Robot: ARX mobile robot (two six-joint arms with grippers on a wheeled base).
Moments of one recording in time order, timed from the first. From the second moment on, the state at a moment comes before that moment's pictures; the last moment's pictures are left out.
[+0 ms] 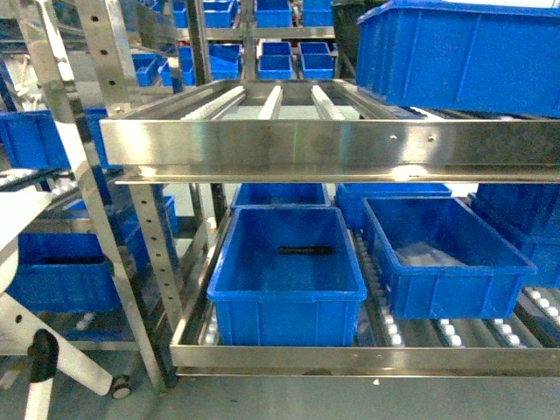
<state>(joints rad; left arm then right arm) -0.74 0.40 0.24 0.28 -0.83 0.19 -0.16 0.26 0.36 -0.02 -0.11 0.06</state>
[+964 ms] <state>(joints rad) -0.74 0.40 0.24 0.28 -0.83 0.19 -0.16 0.26 0.36 -0.02 -0.11 0.06</state>
